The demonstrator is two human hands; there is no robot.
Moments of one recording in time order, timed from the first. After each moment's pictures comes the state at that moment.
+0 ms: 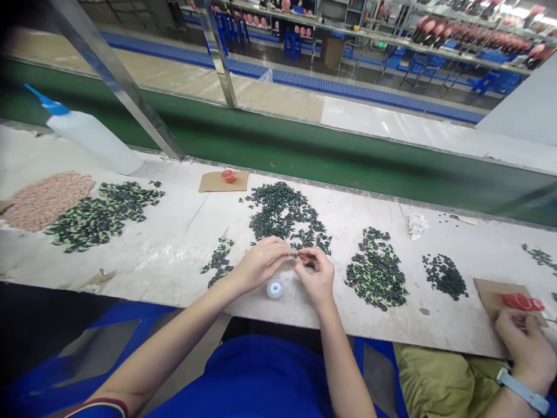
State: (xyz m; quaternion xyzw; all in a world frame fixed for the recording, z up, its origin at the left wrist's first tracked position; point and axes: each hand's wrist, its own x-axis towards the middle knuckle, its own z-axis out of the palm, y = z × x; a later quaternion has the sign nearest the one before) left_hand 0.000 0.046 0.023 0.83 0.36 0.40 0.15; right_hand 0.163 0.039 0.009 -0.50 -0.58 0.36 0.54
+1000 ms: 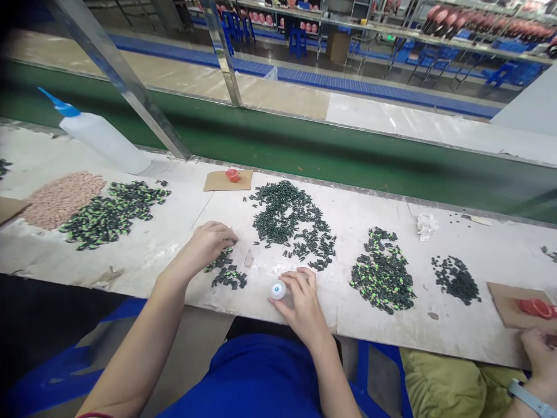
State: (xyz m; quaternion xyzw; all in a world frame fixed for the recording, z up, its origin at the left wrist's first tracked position) left_hand -0.119 0.053 -0.010 0.76 0.61 0.19 0.07; right_hand 0.162 -0.012 -0.003 -0.44 -0.78 0.30 0.31
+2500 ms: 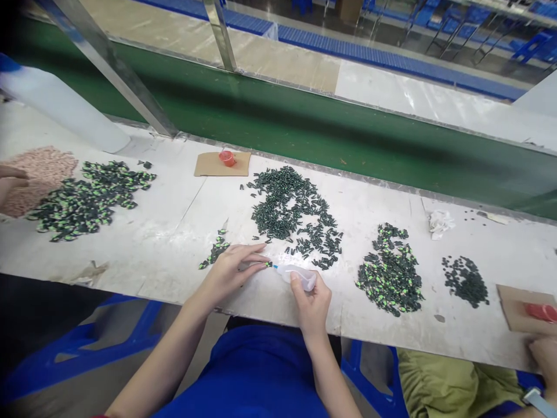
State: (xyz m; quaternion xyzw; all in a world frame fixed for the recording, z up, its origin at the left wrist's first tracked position) left_hand -0.053 0.016 -0.015 0.73 0.54 0.33 0.24; right_hand 0.144 -0.007 -0.002 -0.64 -0.48 0.43 0.42
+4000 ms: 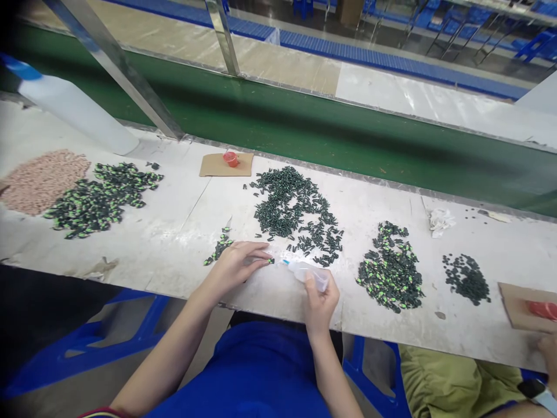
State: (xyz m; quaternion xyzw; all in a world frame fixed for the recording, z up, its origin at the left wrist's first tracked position) left_hand -0.050 0.022 -0.007 0.70 0.58 0.28 0.29; right_hand 0.149 -0.010 -0.012 -0.61 -0.44 0.39 0.53
